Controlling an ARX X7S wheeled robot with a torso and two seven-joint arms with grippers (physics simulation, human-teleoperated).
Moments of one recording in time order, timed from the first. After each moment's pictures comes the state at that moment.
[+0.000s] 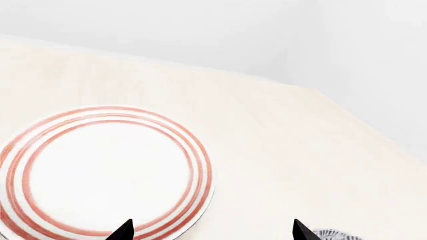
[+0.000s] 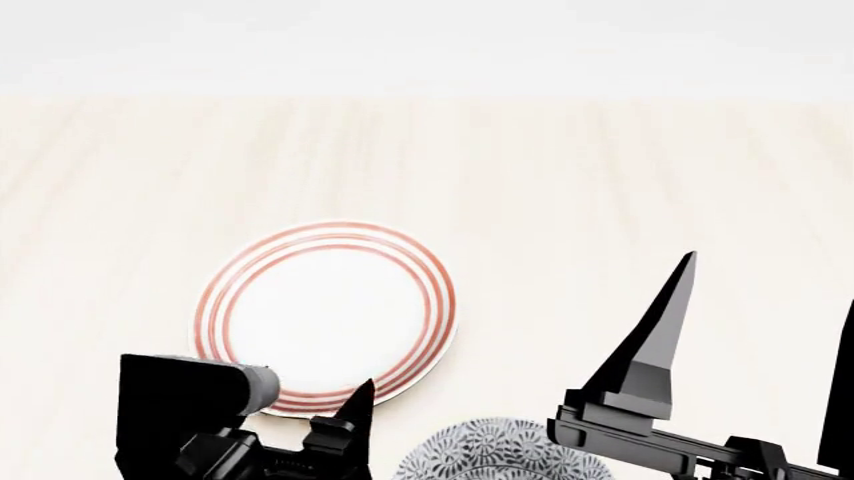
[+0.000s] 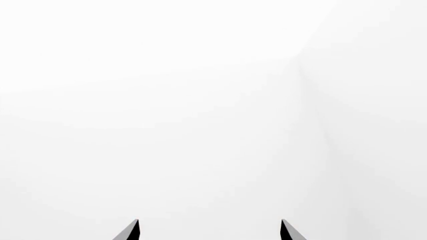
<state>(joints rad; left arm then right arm) -0.34 -0.05 0.21 0.31 -0.52 -0.80 -0.15 0.07 0.17 0.00 -0.49 0.23 -0.13 0.29</state>
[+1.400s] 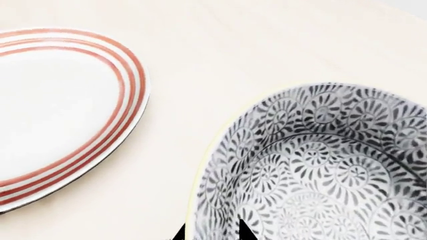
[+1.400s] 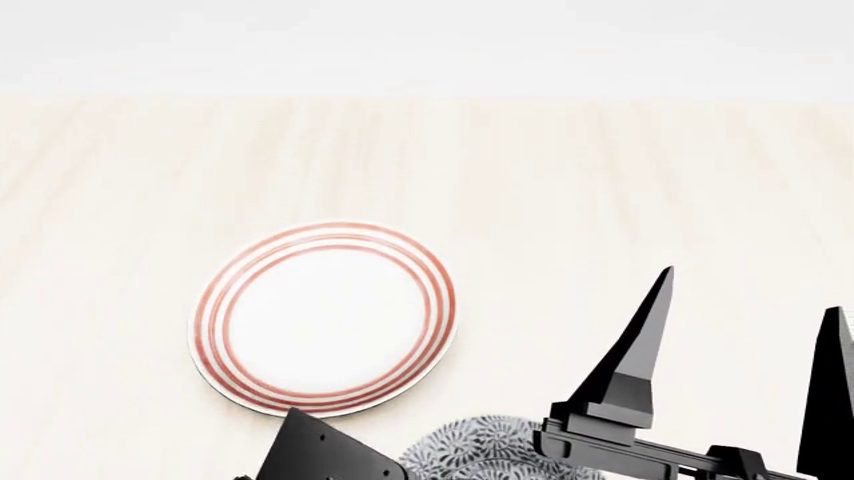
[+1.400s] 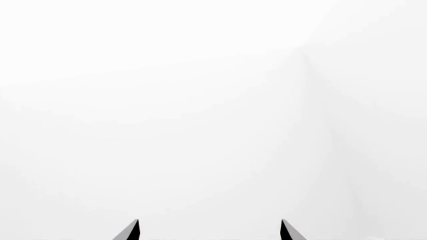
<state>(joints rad) -0.51 -0.19 0.63 0.16 -0.73 -0.89 -0.31 0.06 0.21 -0.06 -0.46 0.25 -0.16 0.33</state>
